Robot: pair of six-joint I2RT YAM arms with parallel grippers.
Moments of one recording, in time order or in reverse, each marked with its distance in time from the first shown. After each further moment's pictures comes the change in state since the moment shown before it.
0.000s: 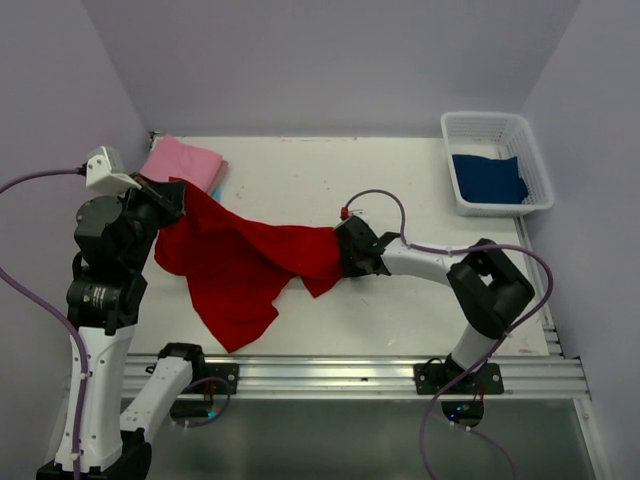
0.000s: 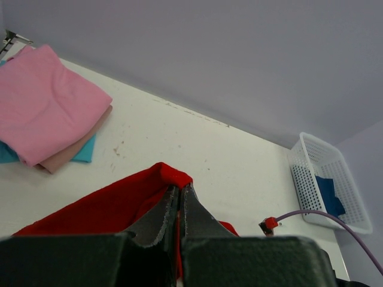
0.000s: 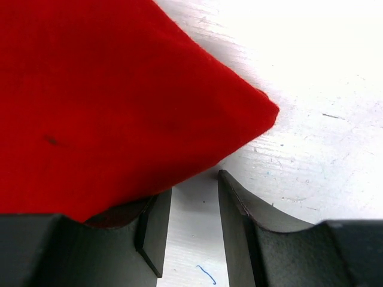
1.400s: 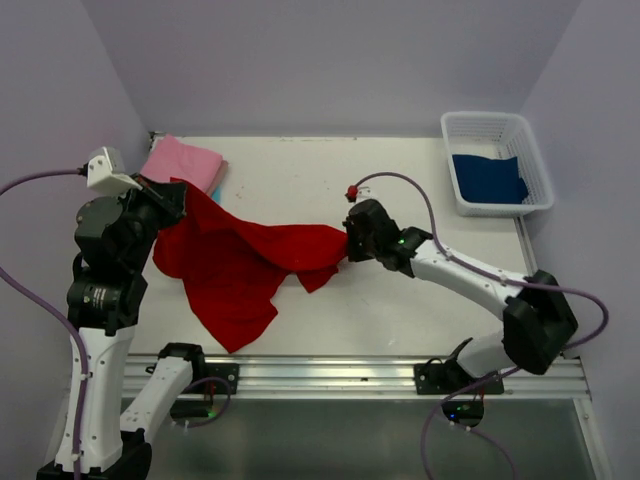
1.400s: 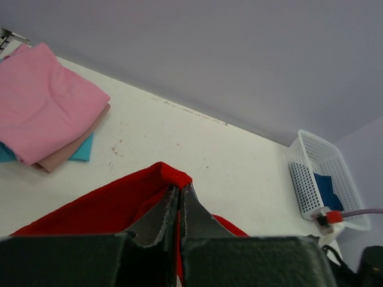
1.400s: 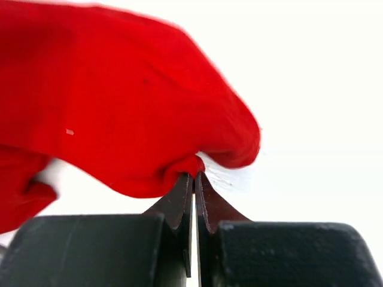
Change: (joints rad) left arm 0.000 -0.003 -0.002 -0.001 0.012 0.000; right arm -0.002 -0.214 0.028 0.000 -0.085 -0.060
